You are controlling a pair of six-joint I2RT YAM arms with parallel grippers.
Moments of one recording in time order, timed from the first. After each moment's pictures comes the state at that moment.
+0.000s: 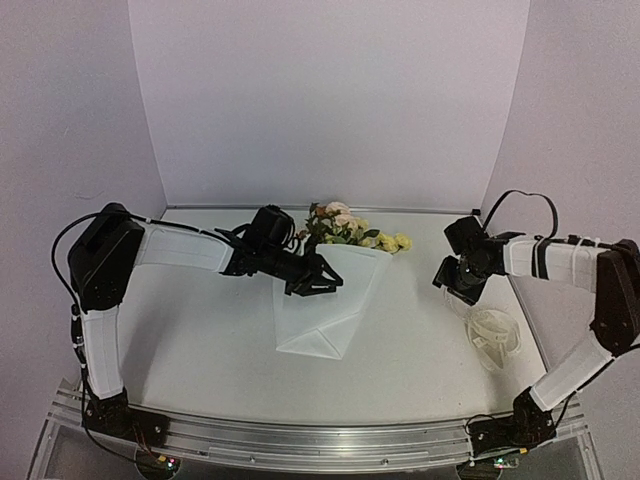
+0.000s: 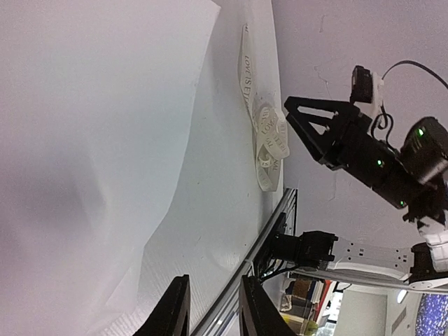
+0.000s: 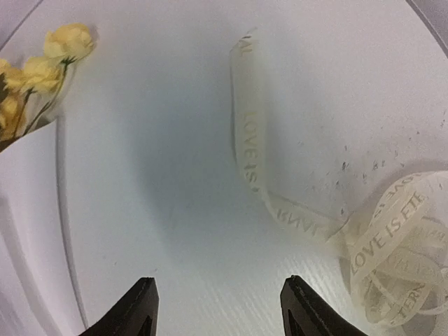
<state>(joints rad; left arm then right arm) -0.79 1.99 1.34 0.04 0.68 -0.98 0.43 1.50 0.94 -0.54 0.24 0.89</state>
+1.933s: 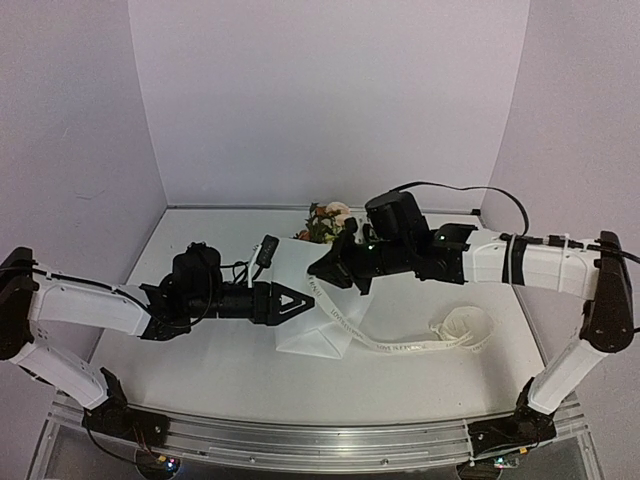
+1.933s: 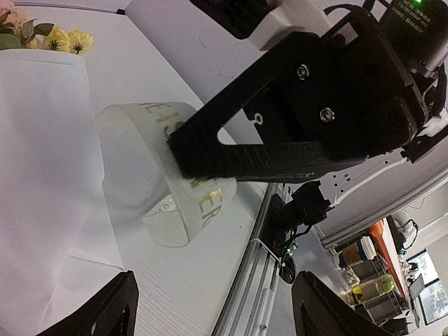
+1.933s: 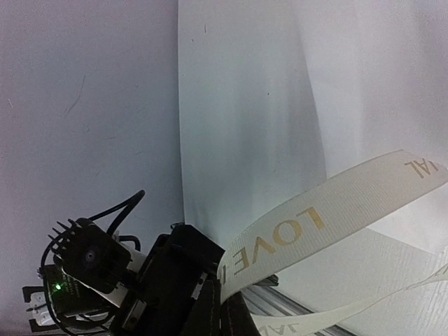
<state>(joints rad) -0.92 1.38 0.63 0.54 0.44 -0.70 0.92 1.61 1.25 -0.18 -0.26 1.23</state>
